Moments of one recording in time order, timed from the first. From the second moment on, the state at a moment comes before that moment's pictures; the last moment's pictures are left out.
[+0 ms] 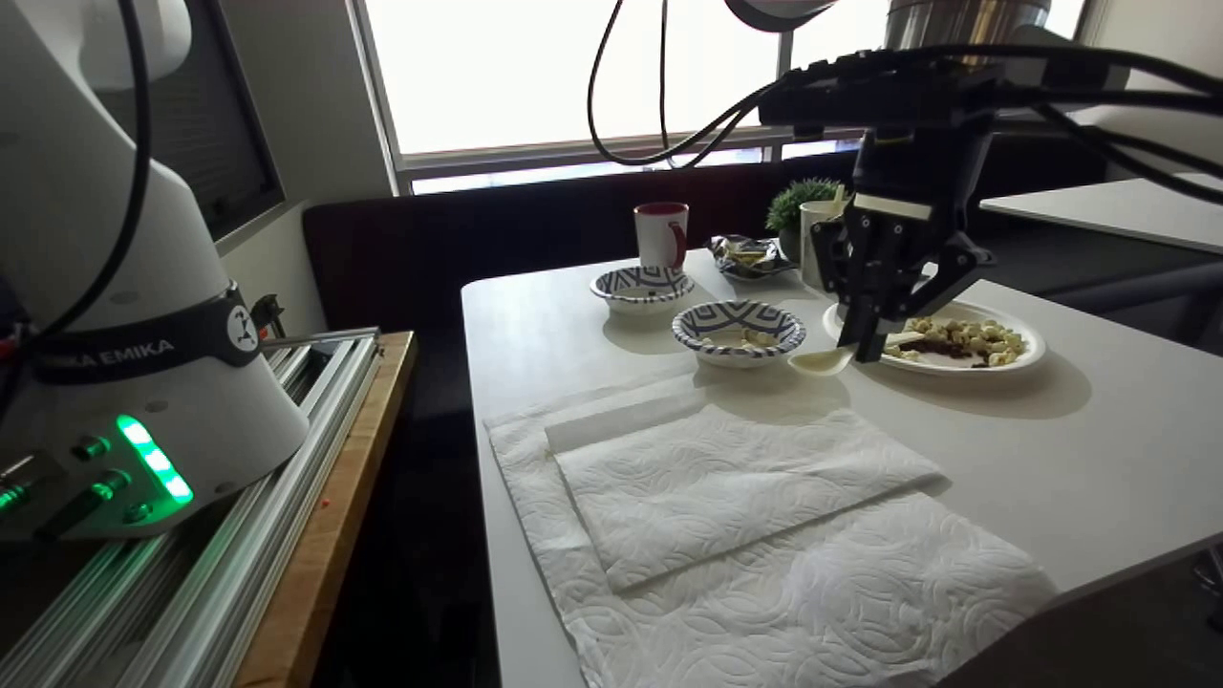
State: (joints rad) arm -0.07 0.36 -0.08 -2.08 -0.12 2.29 -0.34
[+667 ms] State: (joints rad) arm -0.07 0.49 -0.07 -2.04 -0.11 2.37 -0.15
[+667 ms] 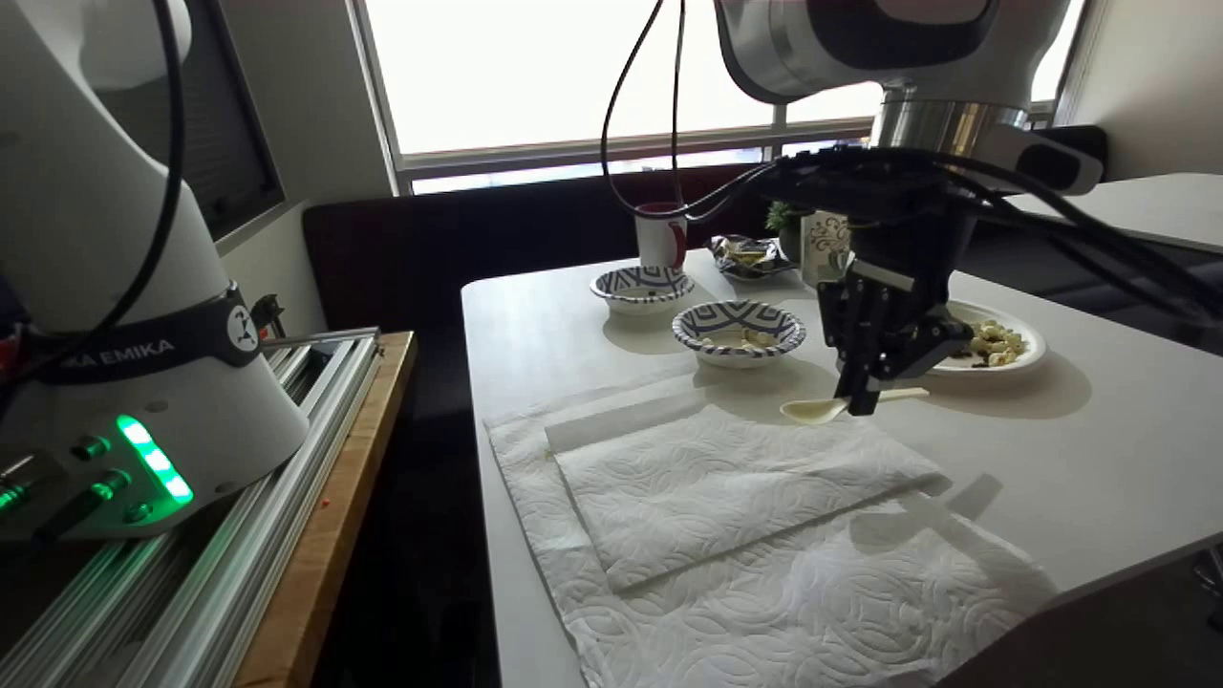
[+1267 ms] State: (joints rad) arm -0.07 0.54 -0.09 -2.00 -0.12 2.39 -0.09
